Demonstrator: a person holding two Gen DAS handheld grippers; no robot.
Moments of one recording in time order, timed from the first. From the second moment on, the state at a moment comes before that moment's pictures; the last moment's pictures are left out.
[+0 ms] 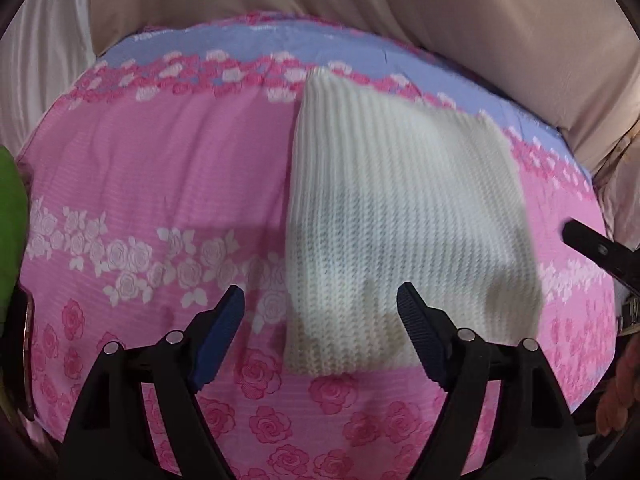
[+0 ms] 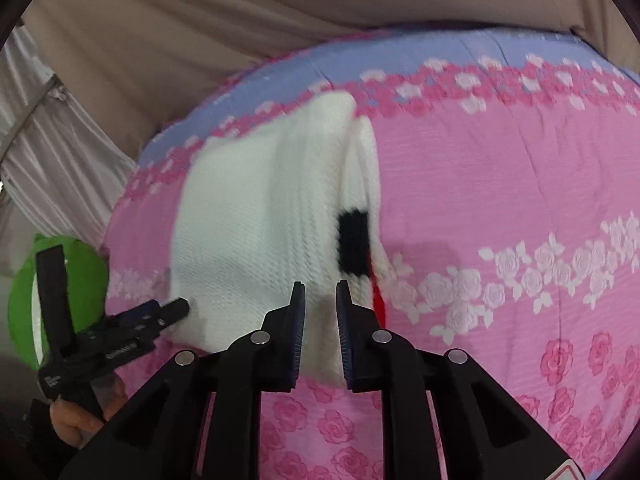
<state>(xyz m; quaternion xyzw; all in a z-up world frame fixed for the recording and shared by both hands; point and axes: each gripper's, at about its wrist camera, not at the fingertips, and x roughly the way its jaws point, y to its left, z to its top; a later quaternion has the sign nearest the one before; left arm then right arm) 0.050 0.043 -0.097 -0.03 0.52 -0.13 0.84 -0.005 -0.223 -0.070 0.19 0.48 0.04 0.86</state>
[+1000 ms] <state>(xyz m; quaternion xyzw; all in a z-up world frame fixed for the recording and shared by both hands) -0.011 -0.004 -0.066 0.07 0.46 -0.09 0.88 -0.064 -0.212 -0.075 0.13 0.49 -0.10 0.85</state>
